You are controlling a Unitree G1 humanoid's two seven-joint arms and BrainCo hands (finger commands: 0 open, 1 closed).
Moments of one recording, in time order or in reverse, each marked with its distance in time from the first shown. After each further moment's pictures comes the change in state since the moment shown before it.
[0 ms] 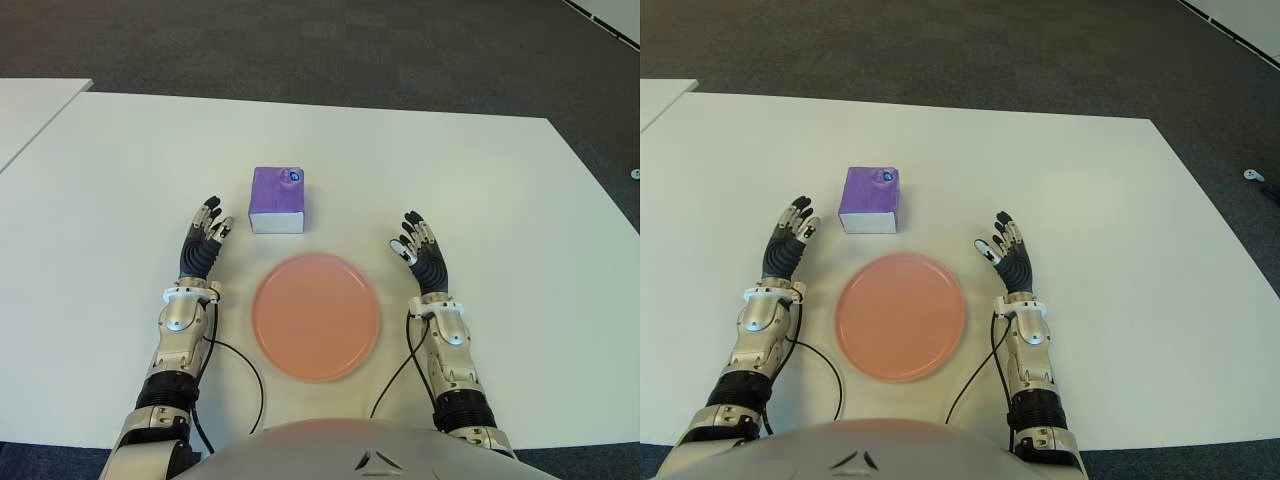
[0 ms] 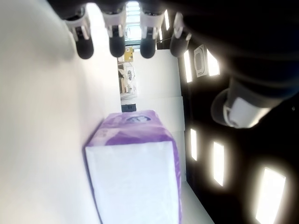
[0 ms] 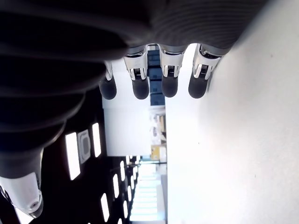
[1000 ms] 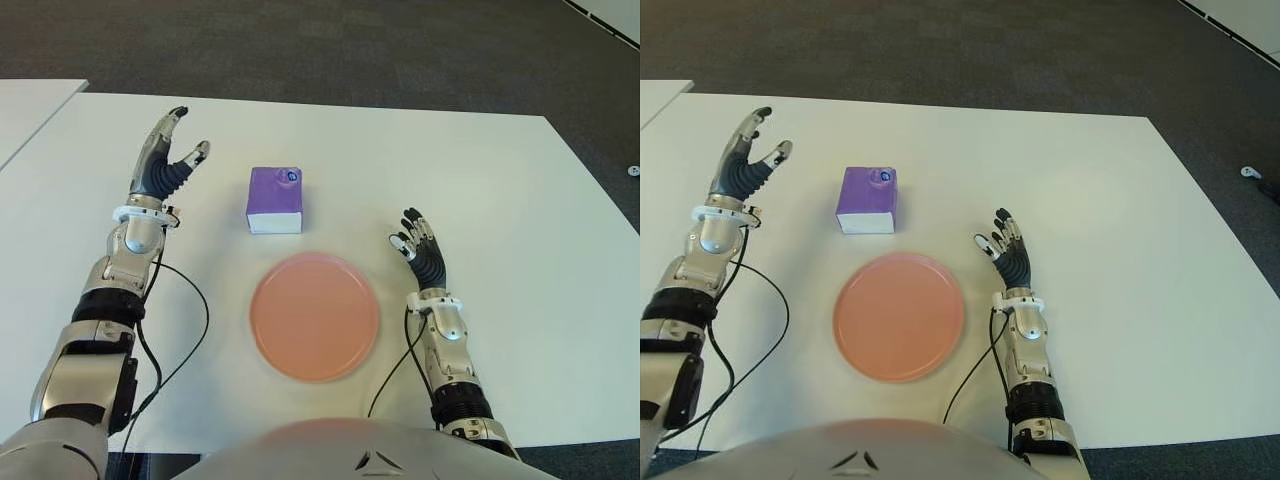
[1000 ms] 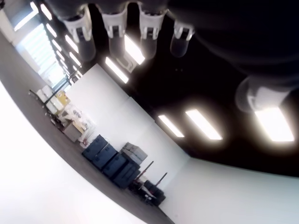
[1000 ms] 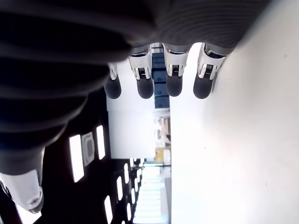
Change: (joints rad) left arm -0.414 0.381 -0.115 0.238 0.468 -0.079 0.311; right arm -0.045 -0.002 0.000 0.063 -0.005 -0.043 -0.016
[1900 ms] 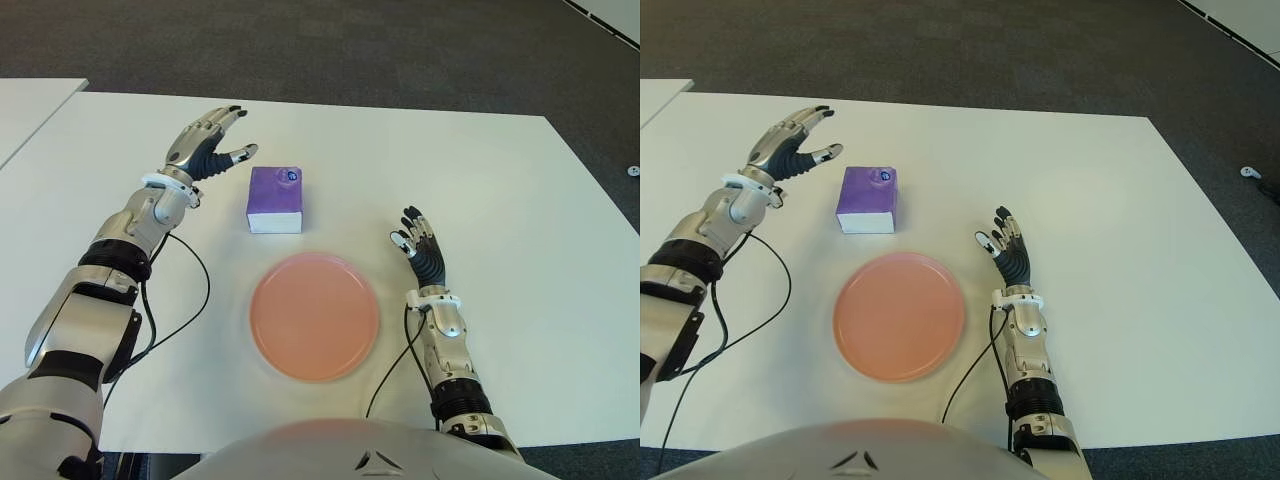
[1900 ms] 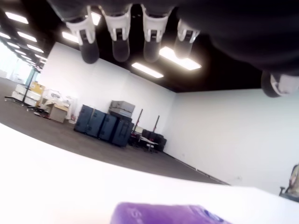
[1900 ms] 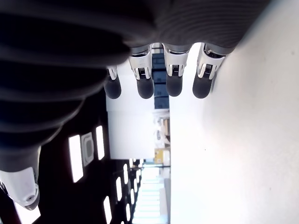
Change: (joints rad) left arm -0.232 0.050 -0.302 0.193 0.212 -0.039 0.020; right arm -0.014 0.004 0.003 0.015 -0.006 -0.002 -0.010
